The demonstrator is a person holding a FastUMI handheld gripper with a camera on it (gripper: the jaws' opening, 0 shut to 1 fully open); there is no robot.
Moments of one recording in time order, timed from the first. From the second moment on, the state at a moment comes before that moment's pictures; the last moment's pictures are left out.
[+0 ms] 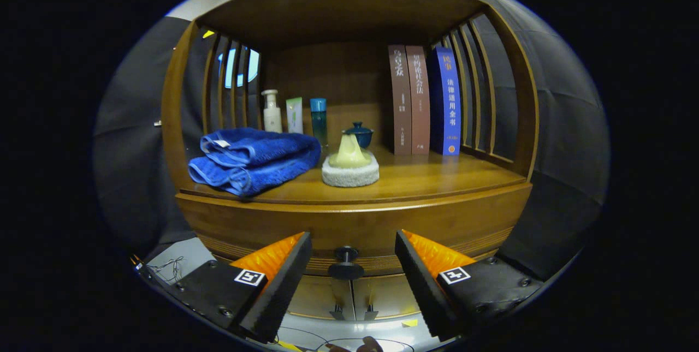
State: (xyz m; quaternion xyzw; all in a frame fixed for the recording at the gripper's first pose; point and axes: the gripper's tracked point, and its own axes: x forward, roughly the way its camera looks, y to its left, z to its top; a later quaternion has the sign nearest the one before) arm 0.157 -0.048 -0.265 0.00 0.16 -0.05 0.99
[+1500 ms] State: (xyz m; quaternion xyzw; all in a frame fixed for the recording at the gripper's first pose) arm 0.031 -0.023 0.033 0.00 0.02 -0.03 1.00
